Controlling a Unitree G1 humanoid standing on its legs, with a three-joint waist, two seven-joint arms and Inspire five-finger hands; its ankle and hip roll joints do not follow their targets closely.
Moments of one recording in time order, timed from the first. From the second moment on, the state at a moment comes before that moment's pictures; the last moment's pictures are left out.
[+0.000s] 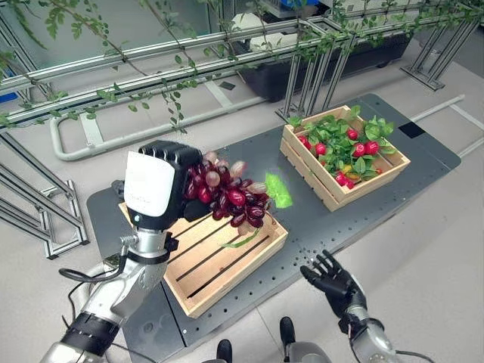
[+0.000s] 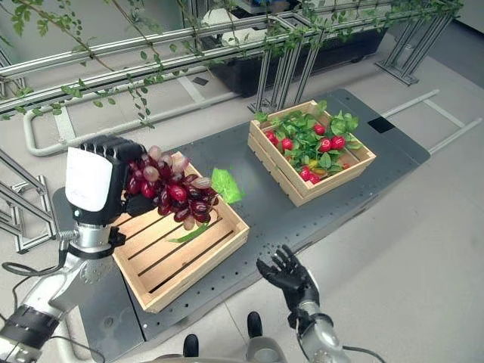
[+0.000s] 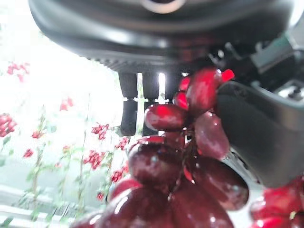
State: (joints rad) left arm -0.09 0.74 -0.23 0.03 0.79 -0.28 0.92; right arm 0.24 -0.34 0.14 0.15 0.76 -0.04 0.07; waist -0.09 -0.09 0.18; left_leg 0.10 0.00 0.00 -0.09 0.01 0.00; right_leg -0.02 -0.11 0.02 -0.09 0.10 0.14
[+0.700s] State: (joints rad) left arm -0.26 0.76 -0.34 0.03 0.80 -0.28 0.69; right arm -0.15 -0.61 0.02 -0.26 0.76 0.09 0.08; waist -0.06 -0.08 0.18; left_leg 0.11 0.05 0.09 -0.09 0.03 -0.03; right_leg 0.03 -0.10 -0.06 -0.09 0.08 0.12
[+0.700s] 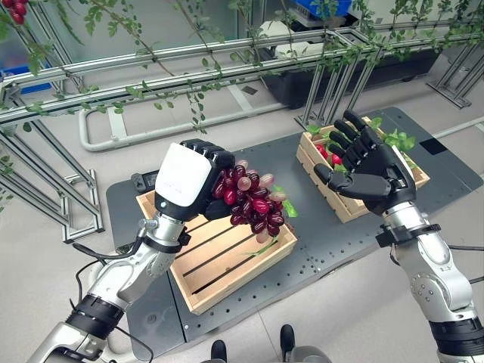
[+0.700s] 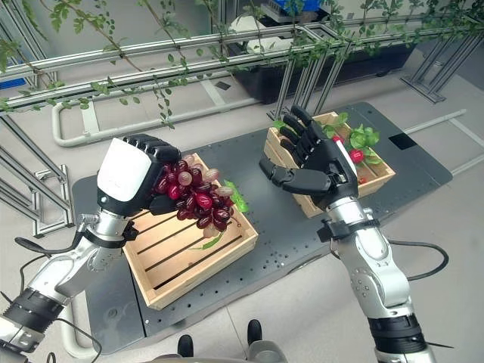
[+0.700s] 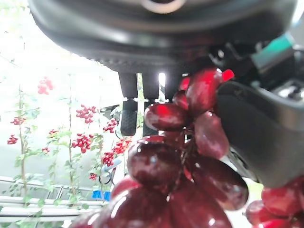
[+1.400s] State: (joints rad) left arm -0.25 0.75 -0.35 0.01 0.80 -0.27 0.62; right arm -0.21 -0.64 0.17 -0.26 0.75 0.28 0.19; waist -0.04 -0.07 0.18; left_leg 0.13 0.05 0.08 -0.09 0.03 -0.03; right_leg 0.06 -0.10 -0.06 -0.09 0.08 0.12
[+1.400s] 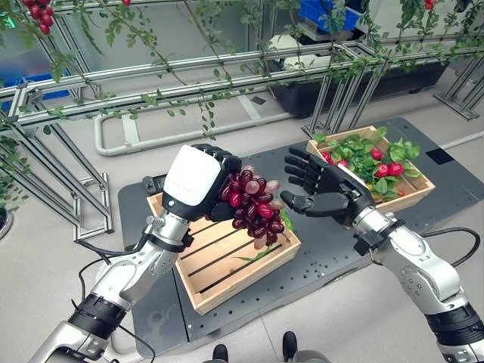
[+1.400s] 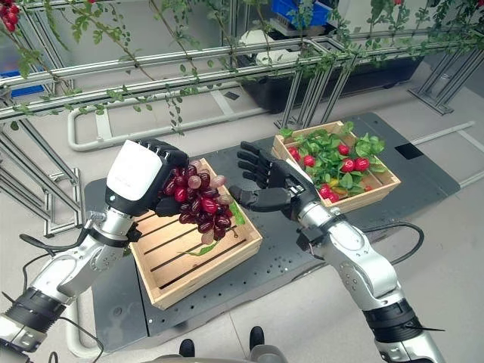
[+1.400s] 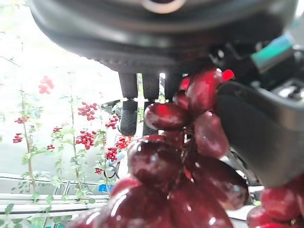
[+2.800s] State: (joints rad) left arm -0.19 0.75 -0.31 -0.02 0.78 -0.32 0.55; right arm -0.05 -0.59 0.06 -0.17 0.80 0.20 0.21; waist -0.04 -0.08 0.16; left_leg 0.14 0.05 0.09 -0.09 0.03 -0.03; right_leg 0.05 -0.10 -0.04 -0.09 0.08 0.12
